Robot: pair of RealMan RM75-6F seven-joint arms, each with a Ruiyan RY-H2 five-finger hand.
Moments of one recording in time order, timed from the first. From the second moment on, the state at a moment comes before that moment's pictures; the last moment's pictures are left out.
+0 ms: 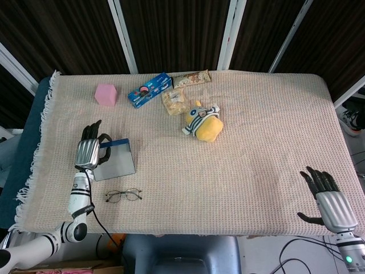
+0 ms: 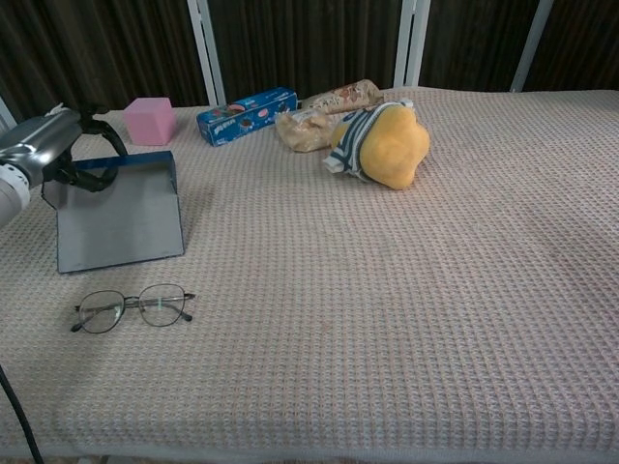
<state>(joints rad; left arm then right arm) -0.64 -1.73 -0.34 -1.03 1.13 1.08 0.10 0.09 -1.05 -0.01 -1.65 -1.53 1.38 -0.07</state>
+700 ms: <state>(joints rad) -0.60 -1.59 -0.29 -1.19 1.11 1.00 0.11 0.09 -1.05 -0.01 -1.66 -1.52 1.37 -0.07</state>
